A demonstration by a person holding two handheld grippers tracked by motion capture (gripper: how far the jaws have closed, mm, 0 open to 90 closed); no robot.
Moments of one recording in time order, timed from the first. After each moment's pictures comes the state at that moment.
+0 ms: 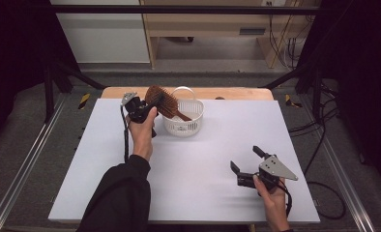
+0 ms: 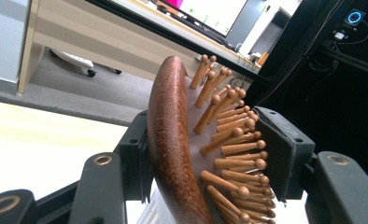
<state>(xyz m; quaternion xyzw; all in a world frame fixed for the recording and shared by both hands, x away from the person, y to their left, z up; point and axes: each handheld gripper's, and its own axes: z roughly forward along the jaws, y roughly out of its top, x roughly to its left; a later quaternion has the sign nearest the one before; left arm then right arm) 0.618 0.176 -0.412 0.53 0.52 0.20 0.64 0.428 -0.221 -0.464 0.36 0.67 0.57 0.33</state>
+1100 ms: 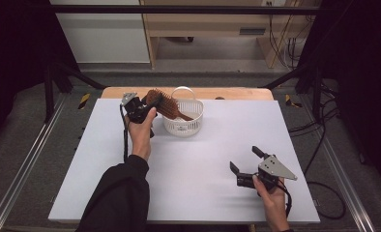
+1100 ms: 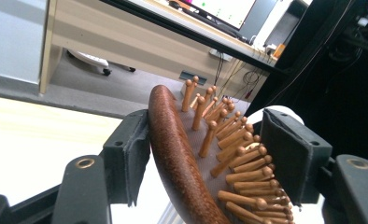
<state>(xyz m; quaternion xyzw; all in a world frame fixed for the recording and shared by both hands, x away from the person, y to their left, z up) 0.621 0.178 -0.415 0.55 0.53 0.23 0.61 0.428 -0.220 -0.465 0.36 0.67 0.56 0.32</state>
